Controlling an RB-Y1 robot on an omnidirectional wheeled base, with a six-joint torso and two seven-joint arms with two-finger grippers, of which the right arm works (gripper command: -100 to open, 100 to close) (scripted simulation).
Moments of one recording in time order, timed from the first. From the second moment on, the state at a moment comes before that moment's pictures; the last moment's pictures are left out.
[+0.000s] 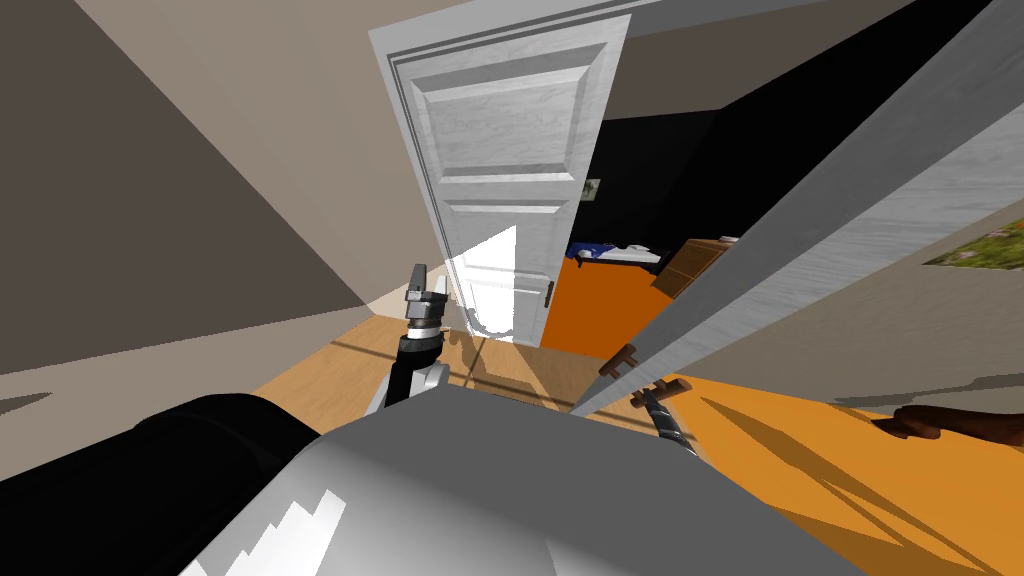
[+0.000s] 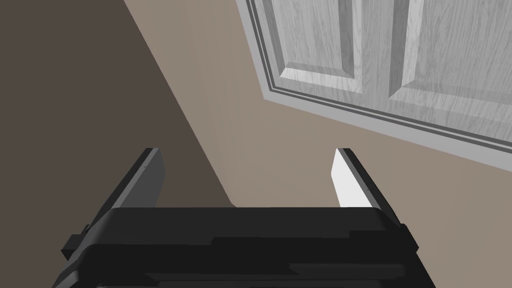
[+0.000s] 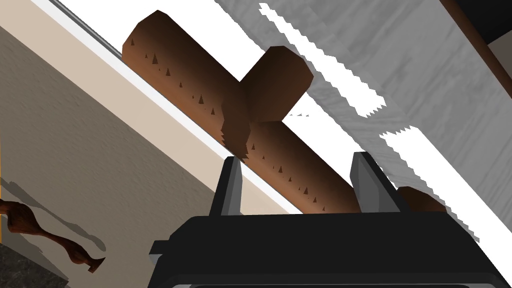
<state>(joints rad) 0.14 -0.40 -0.15 -0.56 0.00 -0.92 0.34</state>
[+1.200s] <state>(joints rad) 0.16 -0.40 -0.14 -0.59 0.00 -0.90 0.32</state>
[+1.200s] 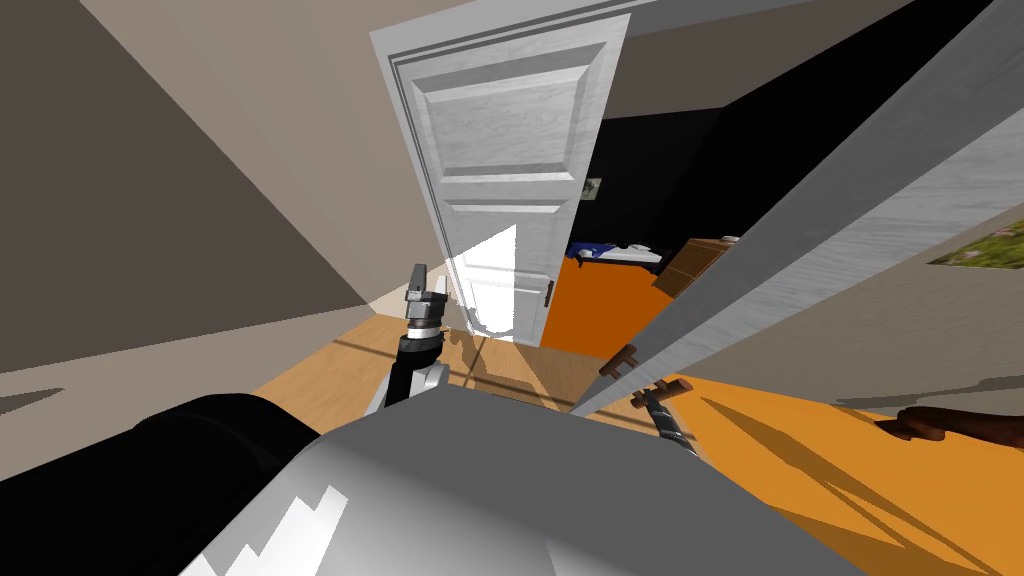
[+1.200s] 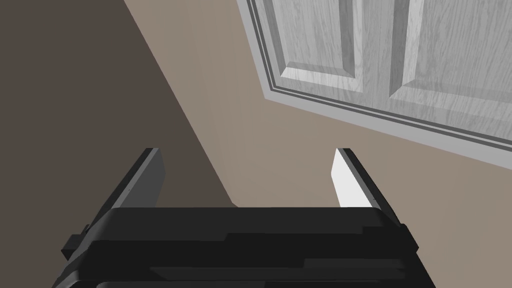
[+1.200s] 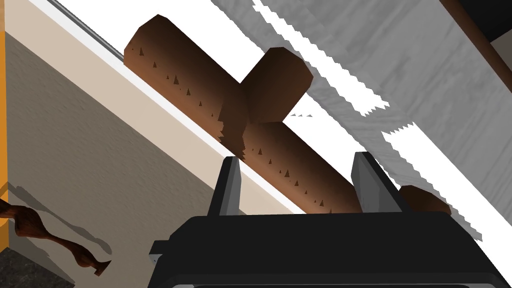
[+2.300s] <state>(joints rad) 0.17 -0.40 -0.13 -0.59 -0.01 -0.90 0.29</state>
